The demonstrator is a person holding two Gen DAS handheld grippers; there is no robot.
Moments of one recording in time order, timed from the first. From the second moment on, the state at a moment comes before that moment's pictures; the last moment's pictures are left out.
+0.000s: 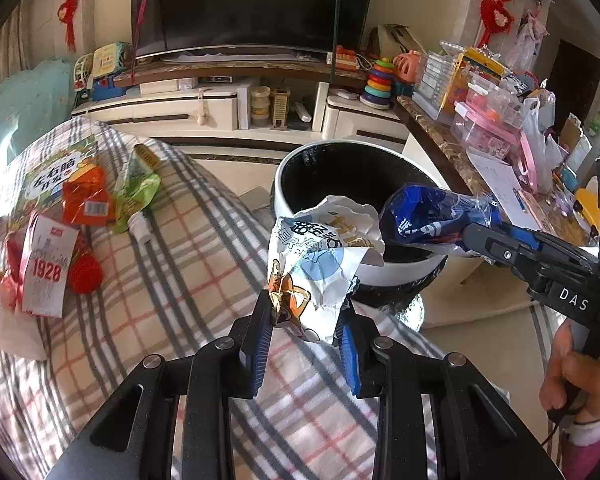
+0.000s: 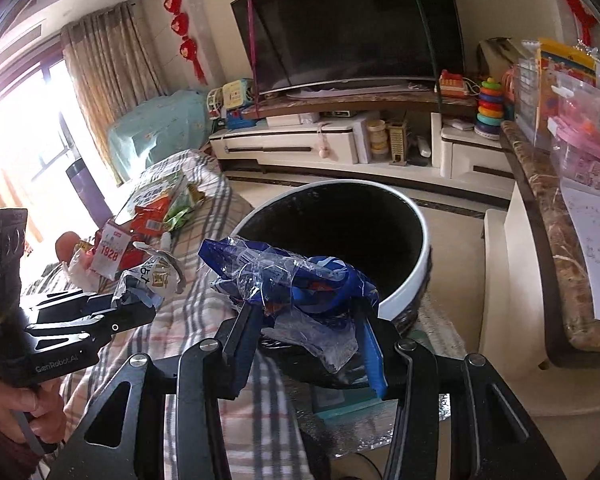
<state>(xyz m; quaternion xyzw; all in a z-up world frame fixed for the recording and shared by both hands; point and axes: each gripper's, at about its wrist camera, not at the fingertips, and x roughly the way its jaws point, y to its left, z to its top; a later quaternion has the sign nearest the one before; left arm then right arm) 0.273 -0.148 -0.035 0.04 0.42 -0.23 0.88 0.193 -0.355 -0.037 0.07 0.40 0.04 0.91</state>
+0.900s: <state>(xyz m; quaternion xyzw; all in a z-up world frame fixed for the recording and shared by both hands) 0.339 -0.197 -0.033 0.07 0.44 -0.25 0.86 0.237 -0.384 -0.039 0.04 0.43 0.02 0.90</state>
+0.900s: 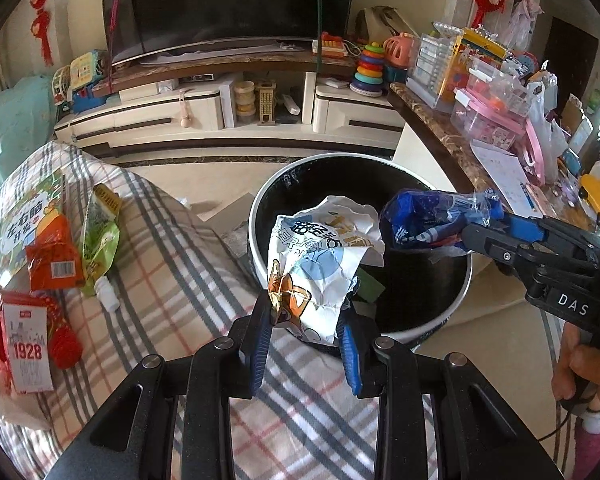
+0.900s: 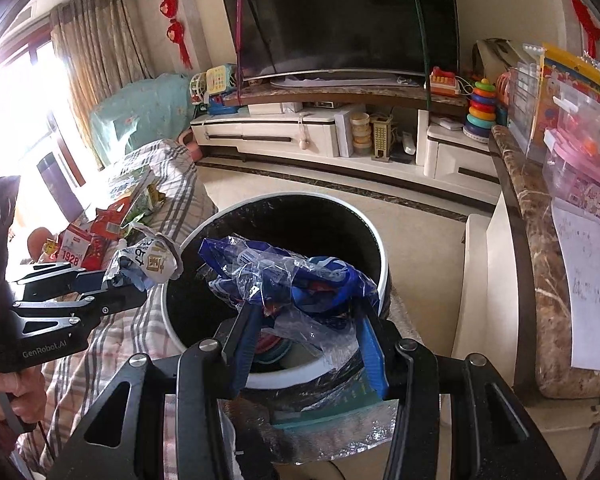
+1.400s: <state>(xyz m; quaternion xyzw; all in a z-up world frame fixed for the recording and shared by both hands) 0.373 -0.225 -0.041 0.10 0.46 -0.25 0.85 0.260 -0.391 -0.045 0.01 0.45 0.02 0.89</state>
